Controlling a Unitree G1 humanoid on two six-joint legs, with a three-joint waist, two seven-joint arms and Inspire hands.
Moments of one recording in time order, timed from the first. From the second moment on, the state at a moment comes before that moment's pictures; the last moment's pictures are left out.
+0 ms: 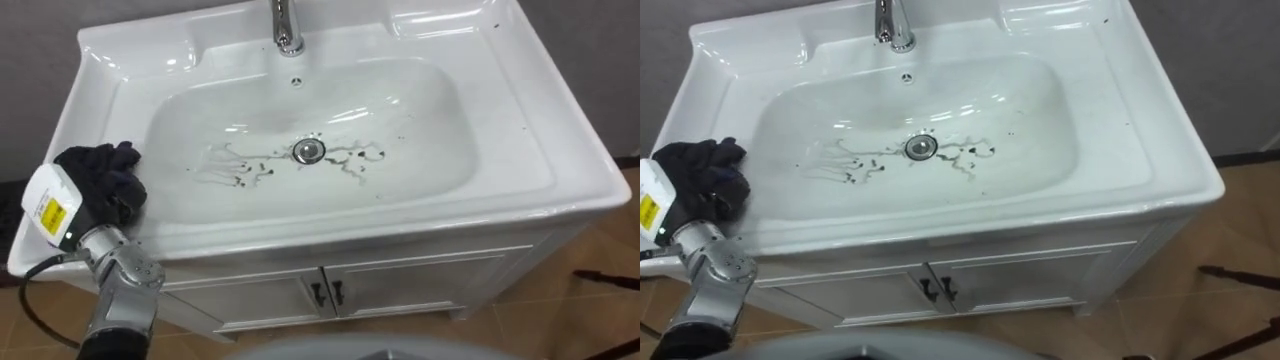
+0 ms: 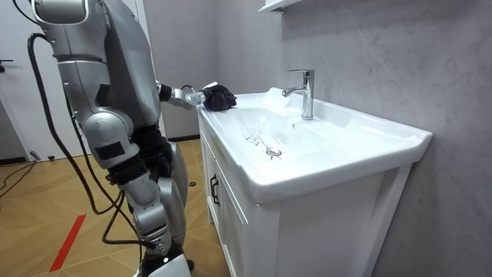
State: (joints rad) left arm 0.08 0.24 0.13 0.53 0.44 0.01 0.69; right arm 0.07 -0.30 0.06 1.28 -0.35 0.19 0.08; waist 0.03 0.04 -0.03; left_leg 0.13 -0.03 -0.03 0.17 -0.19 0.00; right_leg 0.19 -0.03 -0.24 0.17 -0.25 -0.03
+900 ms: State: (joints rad) left arm 0.08 0.26 0.02 0.12 0.28 0.02 0.54; right arm 0.06 -0.27 0.12 1.32 -0.35 0.13 0.09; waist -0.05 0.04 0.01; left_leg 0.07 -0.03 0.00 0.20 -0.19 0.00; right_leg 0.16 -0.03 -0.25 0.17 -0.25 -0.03
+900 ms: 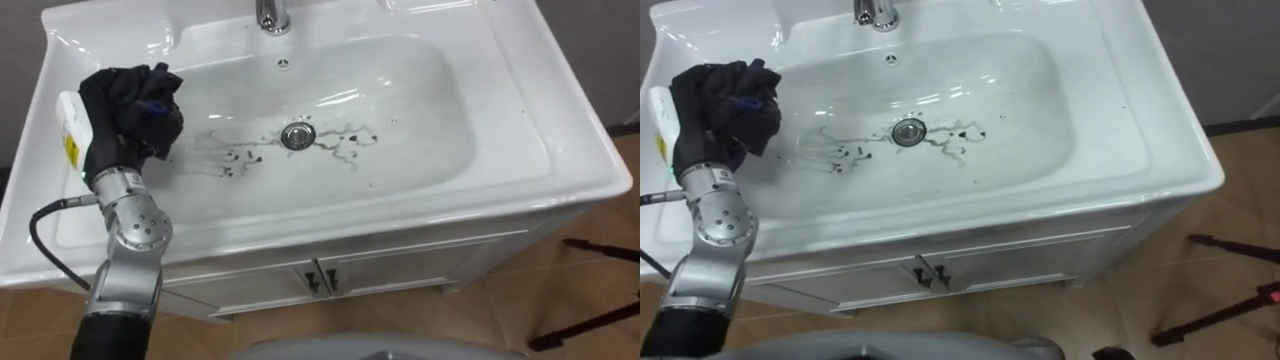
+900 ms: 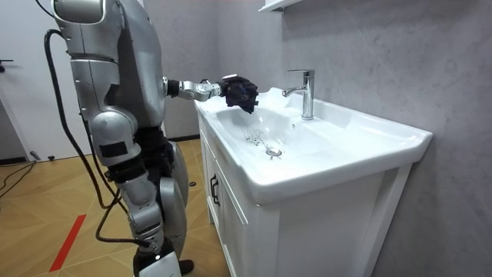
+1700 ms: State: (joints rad) left arm 0.07 0.26 -0.04 0.16 0.53 0.13 0.44; right arm 0.08 -0.26 0.14 1.34 -0.36 0.18 0.08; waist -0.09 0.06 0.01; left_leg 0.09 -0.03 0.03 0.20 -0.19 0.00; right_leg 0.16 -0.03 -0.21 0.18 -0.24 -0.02
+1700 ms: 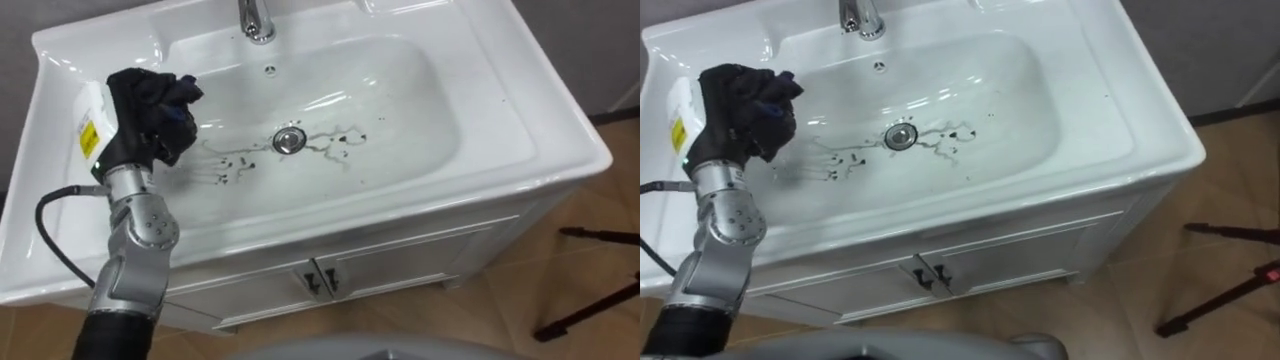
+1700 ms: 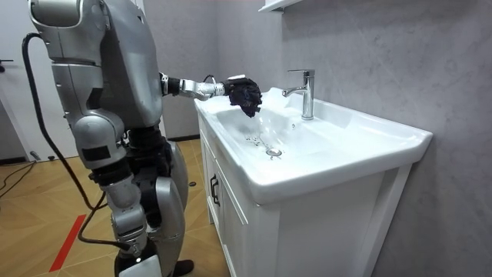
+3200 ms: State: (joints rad) left arm -0.05 0.26 -0.14 0.55 0.76 0.25 0.19; right arm 0.07 -0.26 0.13 1.31 -0.33 0.23 0.01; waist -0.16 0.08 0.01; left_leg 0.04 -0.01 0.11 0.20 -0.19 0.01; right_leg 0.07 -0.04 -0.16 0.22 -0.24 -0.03
